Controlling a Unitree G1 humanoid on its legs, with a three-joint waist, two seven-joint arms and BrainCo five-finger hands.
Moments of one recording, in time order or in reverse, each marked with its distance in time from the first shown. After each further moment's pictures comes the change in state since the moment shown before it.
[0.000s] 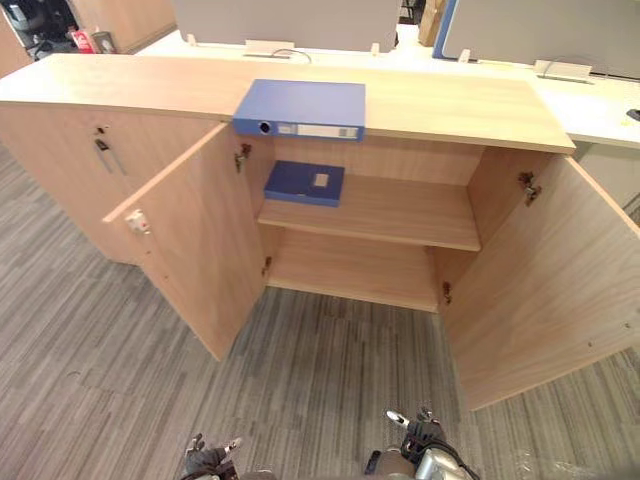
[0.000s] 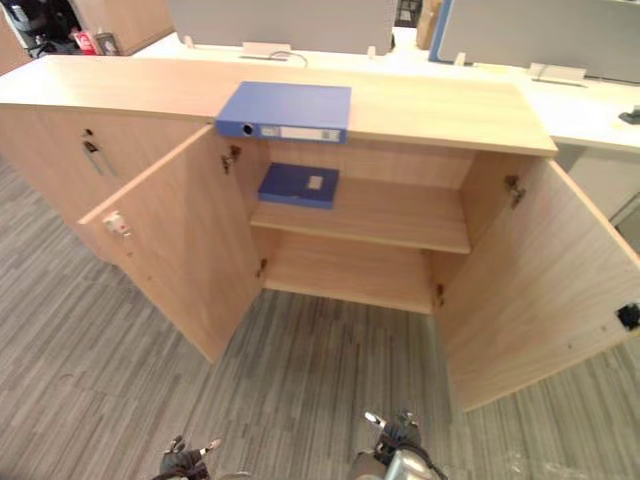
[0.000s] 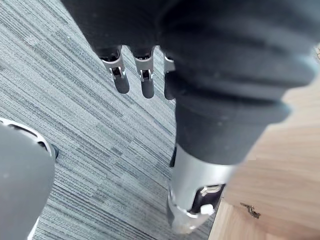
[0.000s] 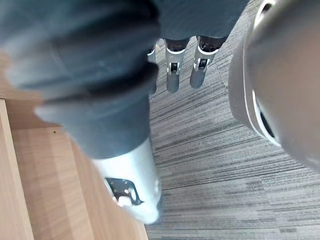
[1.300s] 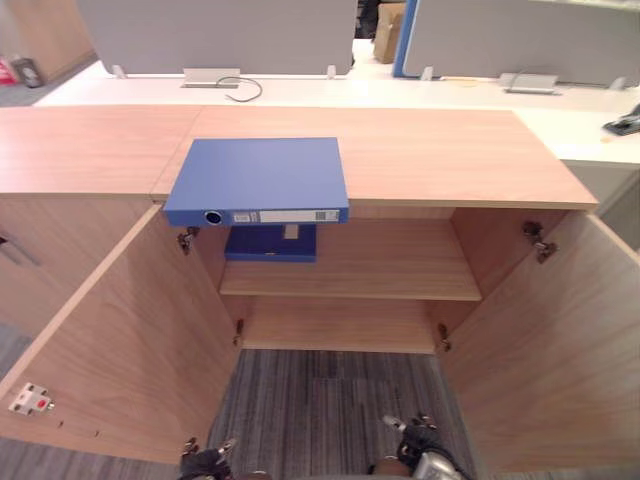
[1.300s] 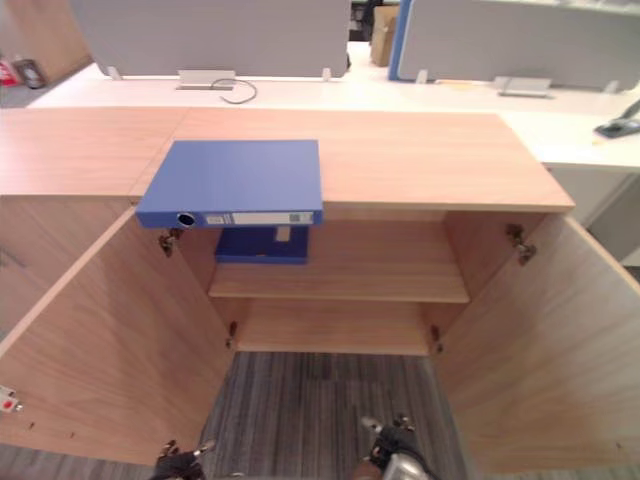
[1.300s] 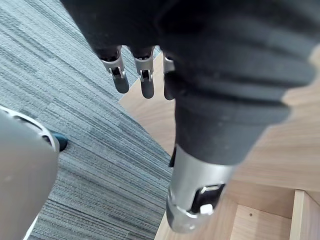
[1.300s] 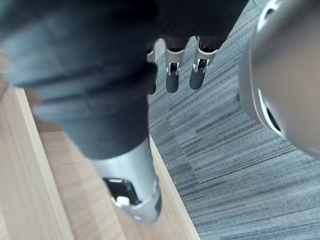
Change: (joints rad) left arm -0.006 -0.007 0.029 0.034 -0.027 -0.005 0.005; right arm 0.013 -0.007 0.032 0.014 0.038 0.000 -0.010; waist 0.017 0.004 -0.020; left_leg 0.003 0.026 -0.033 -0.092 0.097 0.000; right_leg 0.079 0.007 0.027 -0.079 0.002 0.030
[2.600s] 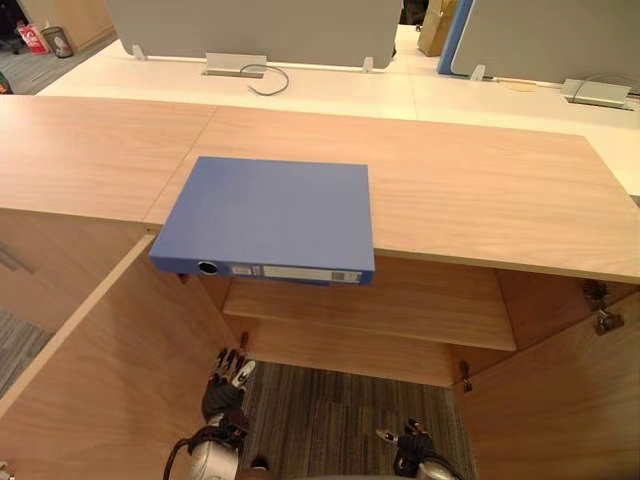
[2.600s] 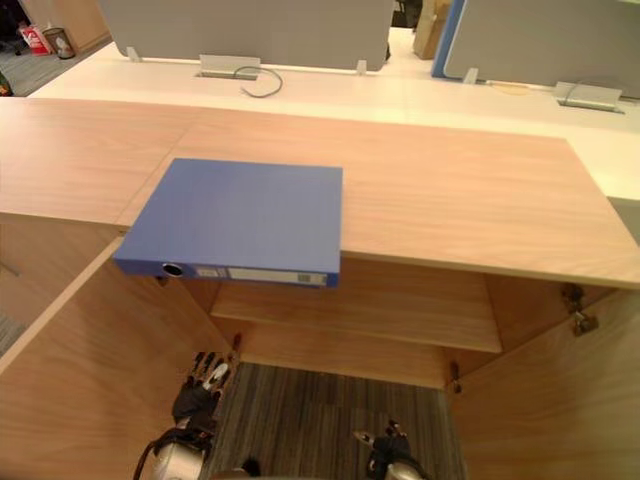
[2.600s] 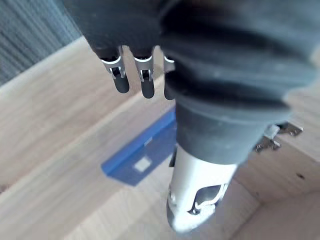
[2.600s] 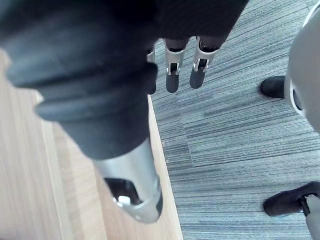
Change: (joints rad) left arm 0.274 0.090 -0.468 -0.895 -0.806 0.012 -0.256; right arm 0.032 0.016 0.061 -0.028 -0.120 0.042 0.064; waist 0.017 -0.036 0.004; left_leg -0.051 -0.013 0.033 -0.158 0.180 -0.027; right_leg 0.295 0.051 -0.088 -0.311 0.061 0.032
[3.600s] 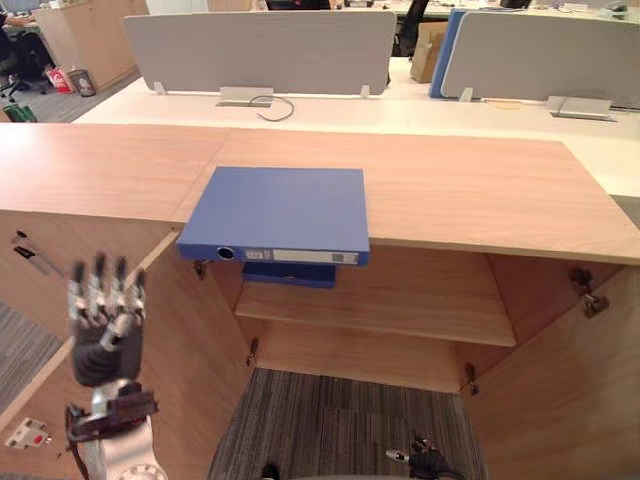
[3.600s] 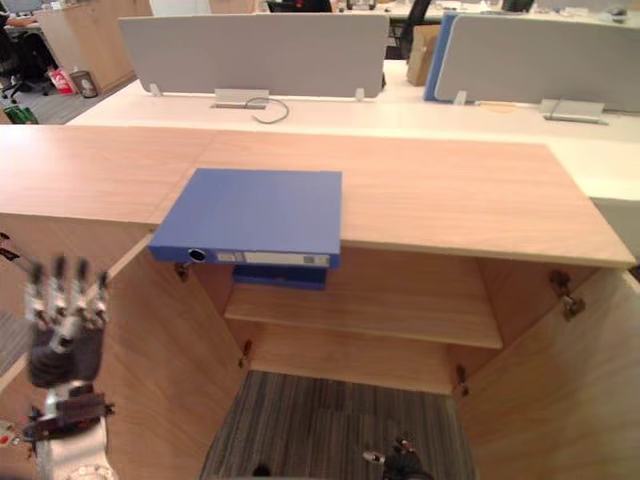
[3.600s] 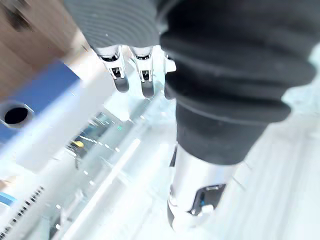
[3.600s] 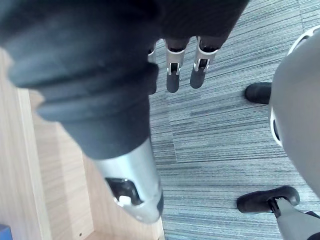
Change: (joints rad) left arm -0.008 0.019 0.321 -0.650 -0.108 -0.156 -0.179; right arm 0.000 -0.078 -0.011 0.133 -0.058 -0.026 0.071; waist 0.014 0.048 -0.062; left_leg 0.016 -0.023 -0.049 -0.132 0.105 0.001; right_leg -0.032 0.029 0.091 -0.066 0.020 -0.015
